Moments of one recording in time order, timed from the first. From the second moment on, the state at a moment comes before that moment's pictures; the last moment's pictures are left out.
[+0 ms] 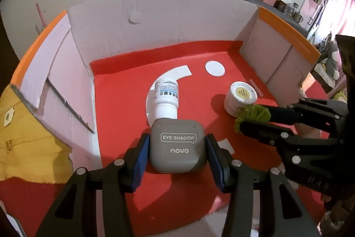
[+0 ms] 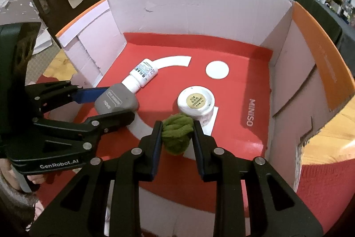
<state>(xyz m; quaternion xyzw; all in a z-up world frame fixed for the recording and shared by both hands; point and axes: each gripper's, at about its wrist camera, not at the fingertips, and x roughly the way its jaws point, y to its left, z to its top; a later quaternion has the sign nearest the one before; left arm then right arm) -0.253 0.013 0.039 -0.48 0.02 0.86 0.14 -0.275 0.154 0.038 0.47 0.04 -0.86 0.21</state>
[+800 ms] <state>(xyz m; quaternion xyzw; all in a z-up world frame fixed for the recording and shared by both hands) -0.260 0.012 0.029 -0.48 0.02 0.87 0.13 -0.285 0.158 0.026 0.47 0.05 -0.86 0.19</state>
